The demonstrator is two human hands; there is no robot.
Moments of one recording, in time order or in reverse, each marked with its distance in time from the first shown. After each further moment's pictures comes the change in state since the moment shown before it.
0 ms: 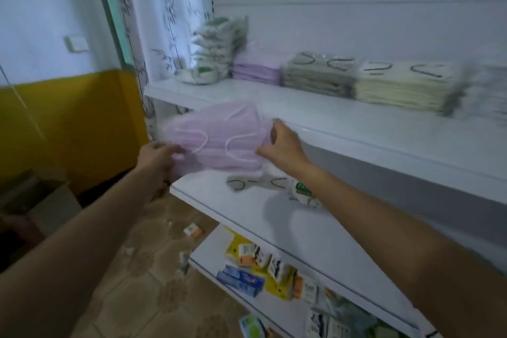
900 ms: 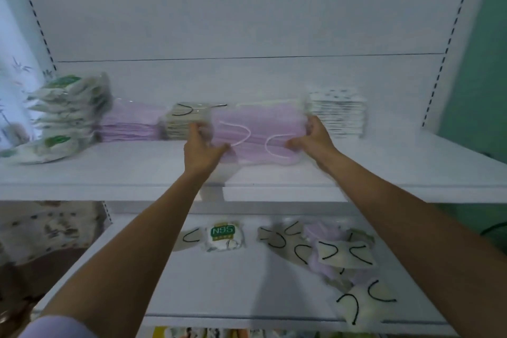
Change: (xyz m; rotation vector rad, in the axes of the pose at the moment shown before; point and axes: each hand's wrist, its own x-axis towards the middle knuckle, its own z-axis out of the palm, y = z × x) left_hand -0.038 0.101 0.259 0.116 -0.460 0.668; right_hand -0.019 0.053 -0.230 0.164 0.644 0.261
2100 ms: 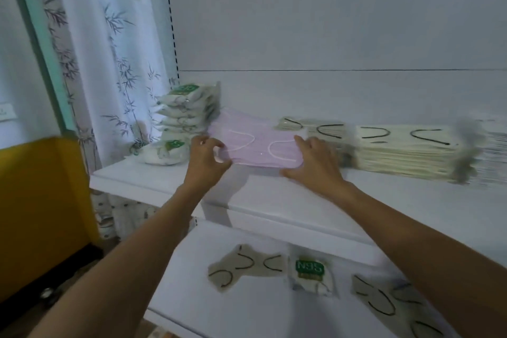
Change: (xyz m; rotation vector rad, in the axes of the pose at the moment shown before) left_hand 0.104 -0.133 -0.181 0.461 0.154 0.100; right_hand 0.049 -0.018 0.255 -0.917 -0.214 -0.491
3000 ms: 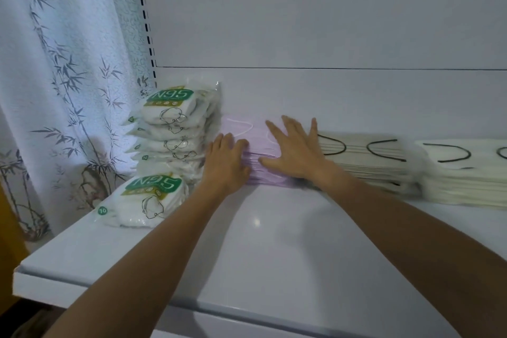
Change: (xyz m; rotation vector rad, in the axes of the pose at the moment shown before) left_hand 0.156 -0.087 0.072 0.349 -0.216 0.331; right_hand 0.178 -0.057 0.082 -0.345 -0.068 -0.028
